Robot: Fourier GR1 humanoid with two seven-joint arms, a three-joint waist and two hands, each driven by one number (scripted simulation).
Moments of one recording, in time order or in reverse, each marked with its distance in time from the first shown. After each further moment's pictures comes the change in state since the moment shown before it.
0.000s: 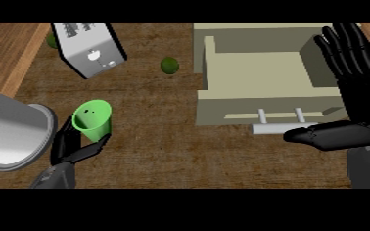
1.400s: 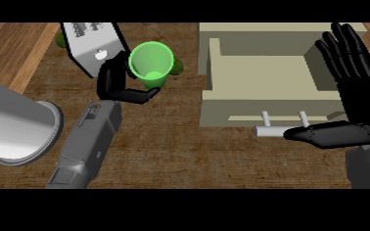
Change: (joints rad) left arm -0.302 -0.194 -0.106 -0.322 -0.015 0.113 0.092; right arm 0.027 0.000 -0.012 0.033 0.022 0.003 -0.036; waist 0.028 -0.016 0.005
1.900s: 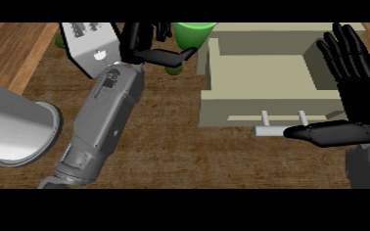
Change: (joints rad) left arm -0.199 -0.053 -0.163 -0.239 0.057 0.157 0.378; right arm 0.003 0.002 -0.006 0.016 0.013 -0.002 -0.025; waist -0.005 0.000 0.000
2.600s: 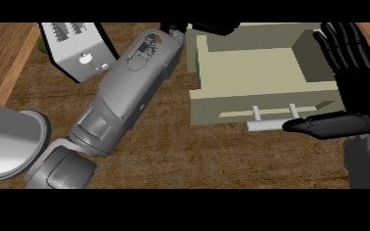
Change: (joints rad) left arm -0.370 -0.007 -0.215 0.269 0.134 0.303 0.287; right arm -0.063 -0.008 -0.003 0.038 -0.023 0.018 -0.007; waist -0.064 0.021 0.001
